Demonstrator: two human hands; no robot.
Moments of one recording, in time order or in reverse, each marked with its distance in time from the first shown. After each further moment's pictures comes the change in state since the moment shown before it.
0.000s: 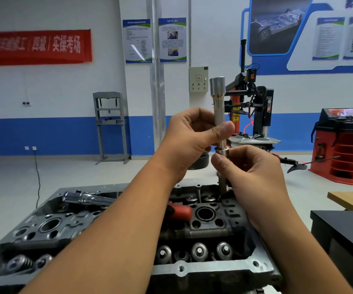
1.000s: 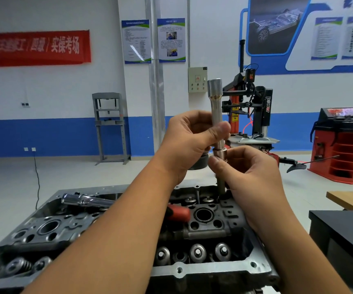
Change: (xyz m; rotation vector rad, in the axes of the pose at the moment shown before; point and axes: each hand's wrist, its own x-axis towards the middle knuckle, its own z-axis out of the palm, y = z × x) left_hand -0.001 -0.001 0.000 -0.017 0.000 0.008; right_hand 0.000 0.002 -0.001 0.020 -0.009 0.009
